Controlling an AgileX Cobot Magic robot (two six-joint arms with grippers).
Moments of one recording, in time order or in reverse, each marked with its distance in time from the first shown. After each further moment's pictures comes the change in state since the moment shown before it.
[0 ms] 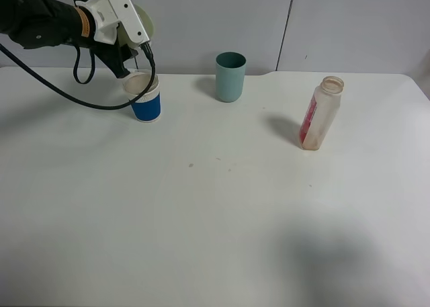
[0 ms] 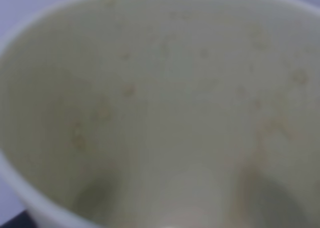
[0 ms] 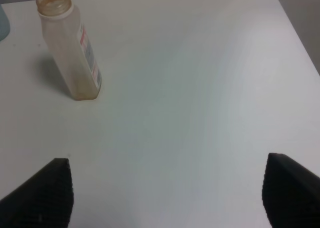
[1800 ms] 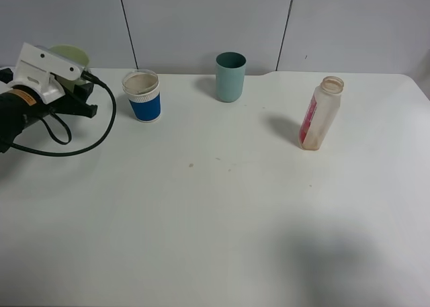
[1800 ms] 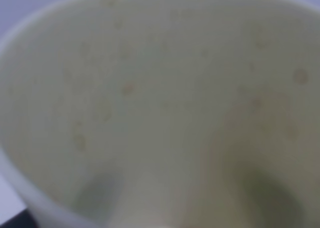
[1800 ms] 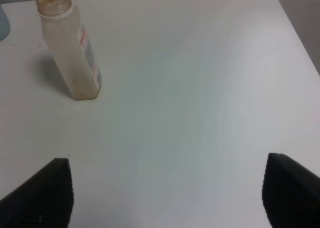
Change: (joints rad) left arm 0.178 -0.002 0.627 -0.750 -0.856 0.204; right arm 0.000 0.000 0.000 0.000 0.000 0.000
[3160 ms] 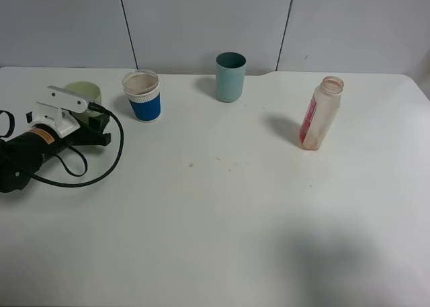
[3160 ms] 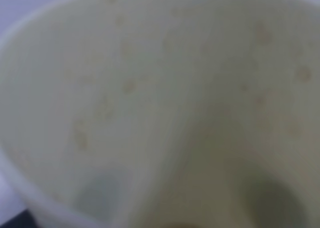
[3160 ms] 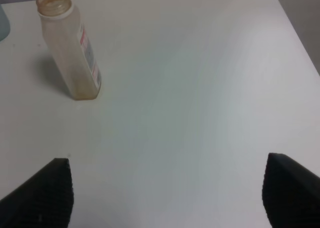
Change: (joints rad) left arm 0.000 0.267 0.035 0.095 -0.266 -0.204; right arm 0.000 0.000 0.000 0.000 0.000 0.000
